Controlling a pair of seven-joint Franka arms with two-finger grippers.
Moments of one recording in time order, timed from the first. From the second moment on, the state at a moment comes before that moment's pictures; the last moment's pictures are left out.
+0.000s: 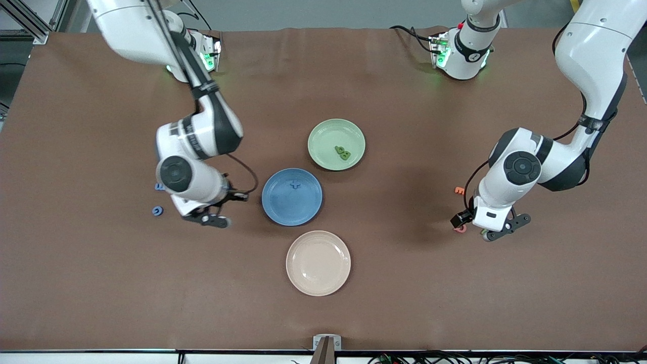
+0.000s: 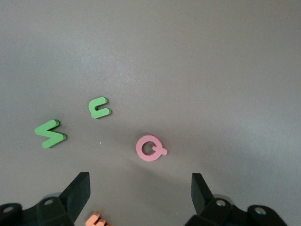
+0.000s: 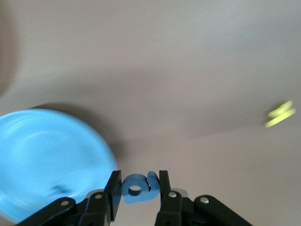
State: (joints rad) left arm 0.42 0.58 -0.65 -1.88 0.61 2.34 -1.04; right arm 0.55 0.51 -0.12 -1.70 0.19 2.06 0.58
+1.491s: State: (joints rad) left arm 0.42 0.76 -0.54 -1.72 0.61 2.34 -1.08; right arm 0.77 0.76 -0.13 -1.53 0.24 2.29 0.84
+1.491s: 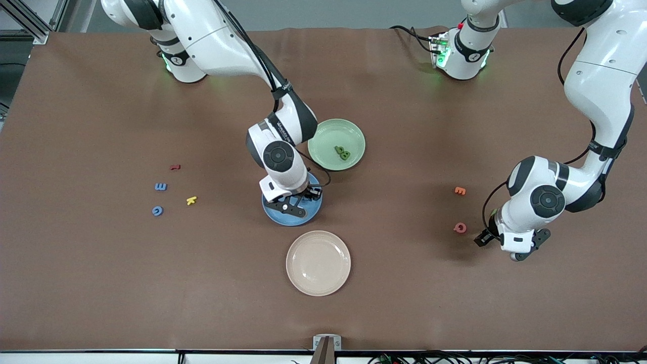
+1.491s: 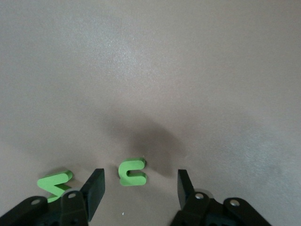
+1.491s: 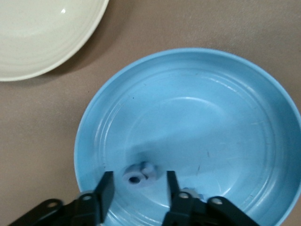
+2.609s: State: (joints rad) left arm 0.42 0.78 -0.53 -1.72 0.61 2.34 -1.06; right arm 0.41 0.45 -0.18 -1.77 0.23 2.05 0.20
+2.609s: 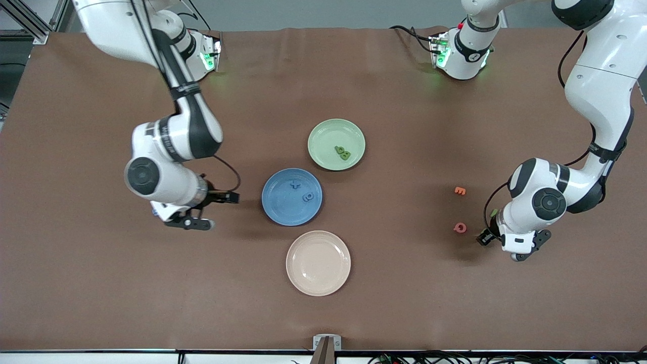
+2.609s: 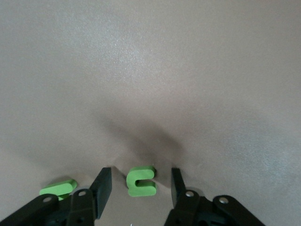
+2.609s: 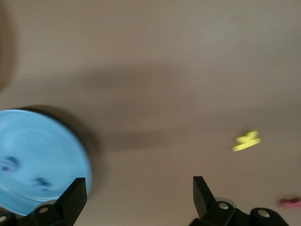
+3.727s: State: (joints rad) left arm 0.42 0.72 -0.75 -1.69 0.61 2.07 -1.06; right arm 0.09 0.57 -0.17 -1.82 0.12 2.23 -0.33
